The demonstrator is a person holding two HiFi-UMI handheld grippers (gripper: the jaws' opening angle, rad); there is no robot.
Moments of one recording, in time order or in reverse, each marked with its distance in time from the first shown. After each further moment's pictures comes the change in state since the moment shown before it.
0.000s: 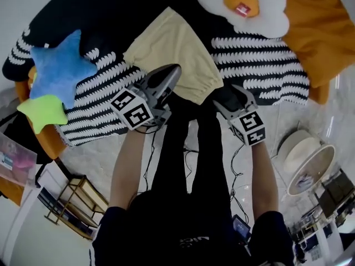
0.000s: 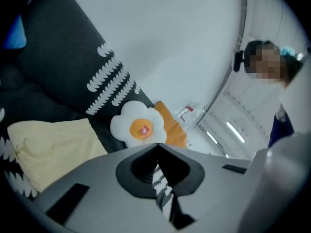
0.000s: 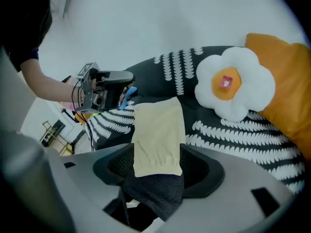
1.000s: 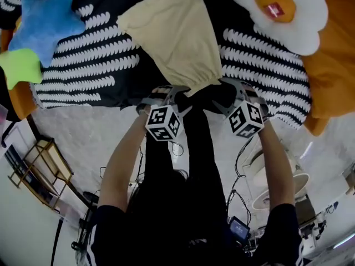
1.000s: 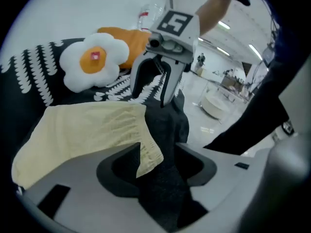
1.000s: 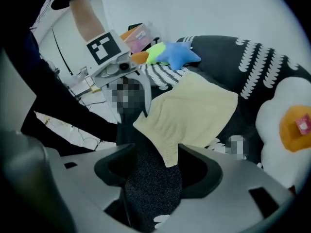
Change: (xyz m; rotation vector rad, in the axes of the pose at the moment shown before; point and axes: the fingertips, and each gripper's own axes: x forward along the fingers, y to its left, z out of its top) left arm 0.000 0.017 -0.273 0.806 0.852 0.078; right arm 0.048 -0.009 -0.072 -0.798 0.318 0.353
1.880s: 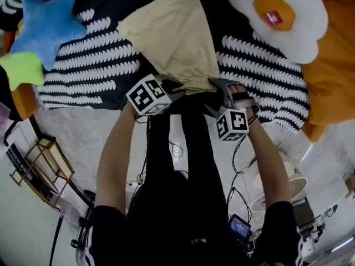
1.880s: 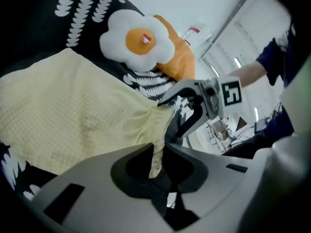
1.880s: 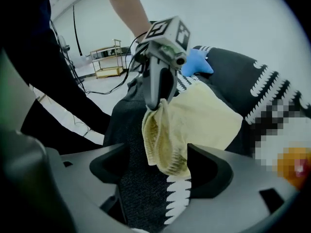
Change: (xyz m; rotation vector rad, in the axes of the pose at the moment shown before) left arm -0.023 0.061 -0.004 -0.545 -0.058 -0.284; right arm 0.025 -0.007 0.018 -0.234 0.005 -0.068
